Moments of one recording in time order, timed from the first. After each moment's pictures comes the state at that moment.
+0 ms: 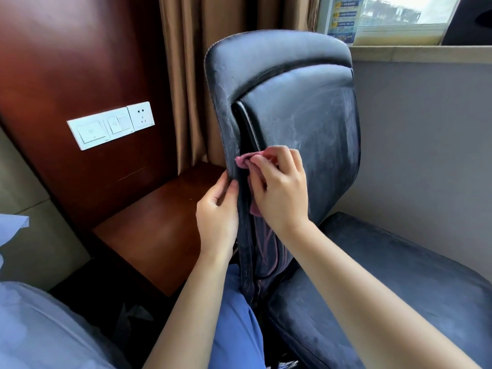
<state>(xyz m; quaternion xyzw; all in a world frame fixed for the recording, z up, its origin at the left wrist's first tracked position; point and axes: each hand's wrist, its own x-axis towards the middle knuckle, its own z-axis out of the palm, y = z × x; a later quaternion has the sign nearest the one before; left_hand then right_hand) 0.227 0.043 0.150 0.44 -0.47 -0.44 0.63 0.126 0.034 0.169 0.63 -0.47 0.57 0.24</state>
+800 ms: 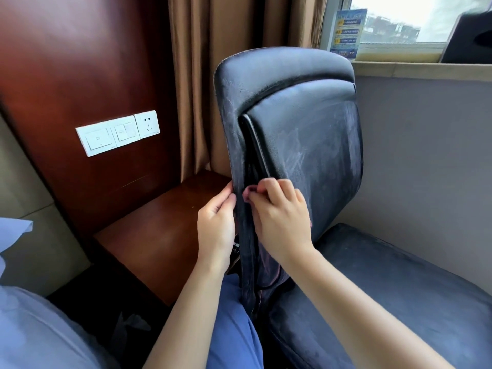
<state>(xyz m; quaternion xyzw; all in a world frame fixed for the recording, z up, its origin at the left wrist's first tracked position) 0.235 0.044 0.154 0.42 -0.43 -0.50 0.63 0.126 0.048 0.147 0.70 -0.50 0.40 0.32</state>
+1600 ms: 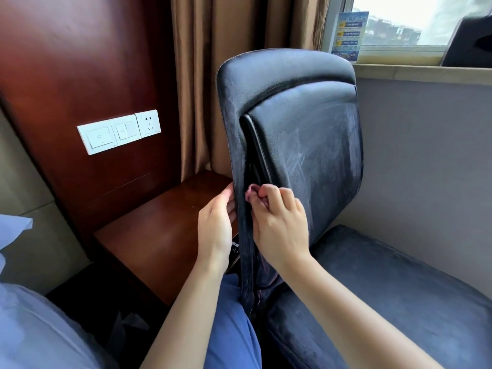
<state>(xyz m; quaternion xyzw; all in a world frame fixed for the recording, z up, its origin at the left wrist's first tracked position) 0.236 0.055 0.168 0.38 -0.42 -0.54 0.62 0.131 0.048 0.135 0.68 -0.53 0.40 0.32</state>
